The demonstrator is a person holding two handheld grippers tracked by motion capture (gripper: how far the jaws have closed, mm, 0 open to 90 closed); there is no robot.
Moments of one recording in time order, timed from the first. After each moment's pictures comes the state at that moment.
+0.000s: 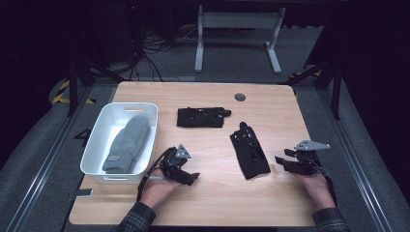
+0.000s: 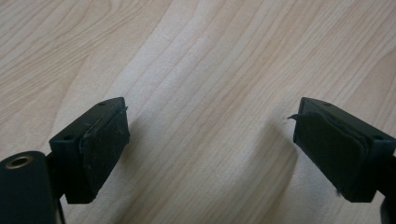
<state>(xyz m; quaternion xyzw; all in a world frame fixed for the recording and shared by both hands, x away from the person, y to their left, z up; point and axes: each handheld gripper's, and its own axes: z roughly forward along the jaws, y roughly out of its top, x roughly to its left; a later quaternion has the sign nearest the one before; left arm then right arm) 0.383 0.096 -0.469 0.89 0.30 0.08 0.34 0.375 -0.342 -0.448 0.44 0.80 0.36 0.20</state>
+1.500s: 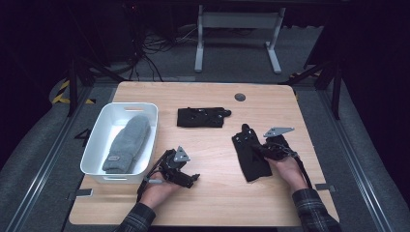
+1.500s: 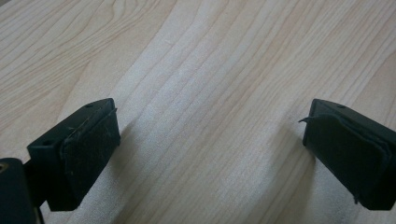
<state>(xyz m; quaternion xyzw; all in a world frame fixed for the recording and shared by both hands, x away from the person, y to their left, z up) 0.379 0.098 -0.477 0.88 0.29 0.10 0.36 0.429 -0.273 -0.455 0.38 0.84 0.35 0.14</state>
